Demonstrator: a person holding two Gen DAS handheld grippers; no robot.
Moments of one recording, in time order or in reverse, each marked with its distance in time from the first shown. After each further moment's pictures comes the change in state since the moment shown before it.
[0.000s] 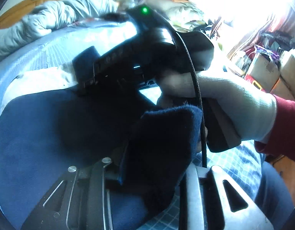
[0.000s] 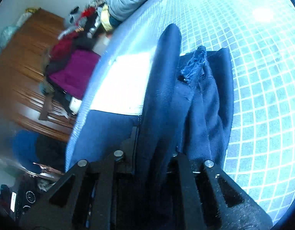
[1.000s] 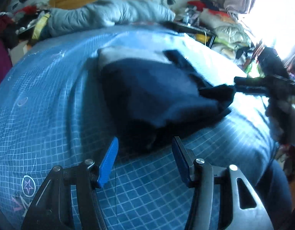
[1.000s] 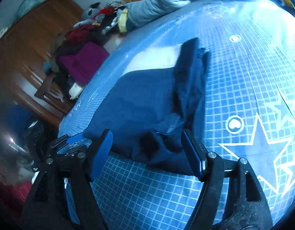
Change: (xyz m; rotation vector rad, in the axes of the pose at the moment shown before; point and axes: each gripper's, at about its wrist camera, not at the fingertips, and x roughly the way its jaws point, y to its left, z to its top) left arm -0.128 0.054 -0.119 -0.241 -0.053 0.293; right arm -0.106 0.057 -0.113 -0.230 -0.083 -0.120
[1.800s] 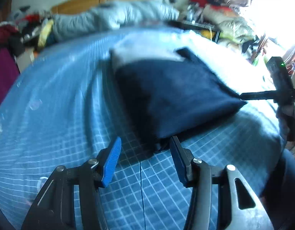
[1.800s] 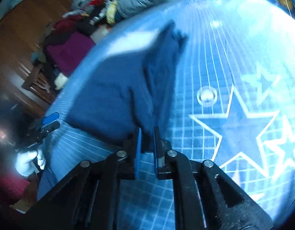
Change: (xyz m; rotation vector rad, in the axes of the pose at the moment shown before) left arm -0.028 0.013 -0.018 0.051 -0.053 0.084; right arm -0.026 -0.031 -0.033 -0.008 0.024 -0.085
